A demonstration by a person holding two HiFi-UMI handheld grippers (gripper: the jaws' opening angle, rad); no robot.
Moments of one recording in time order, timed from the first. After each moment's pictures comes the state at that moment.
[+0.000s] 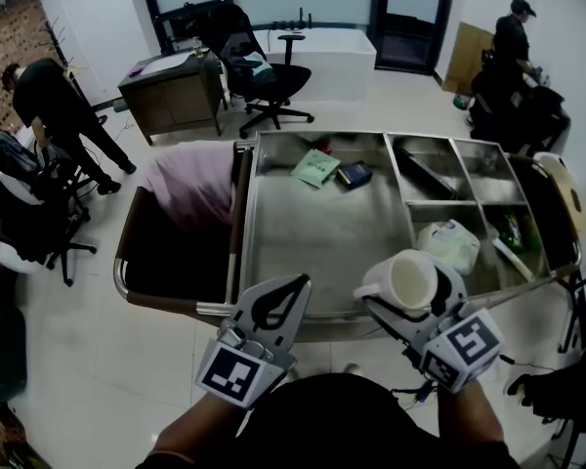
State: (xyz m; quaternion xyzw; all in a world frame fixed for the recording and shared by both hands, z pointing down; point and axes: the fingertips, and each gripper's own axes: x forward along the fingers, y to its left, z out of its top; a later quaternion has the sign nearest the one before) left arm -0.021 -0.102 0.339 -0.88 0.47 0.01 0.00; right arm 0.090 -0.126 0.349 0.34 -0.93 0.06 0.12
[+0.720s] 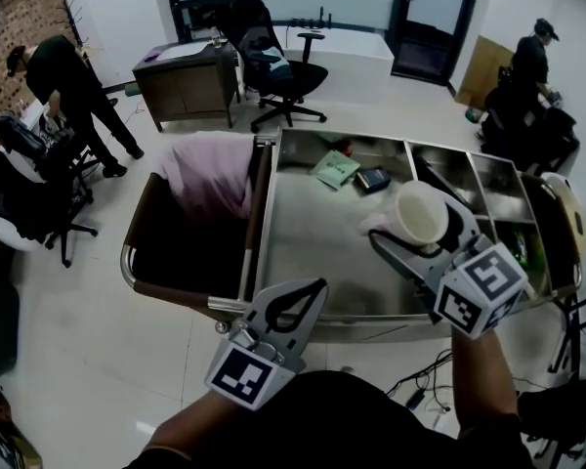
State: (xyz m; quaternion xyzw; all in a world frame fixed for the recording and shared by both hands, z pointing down) left arm -0.029 -0.097 0.341 -0.89 0.46 0.02 0.00; right arm 0.039 -0.198 0.283 0.30 -0.95 0.00 0.11
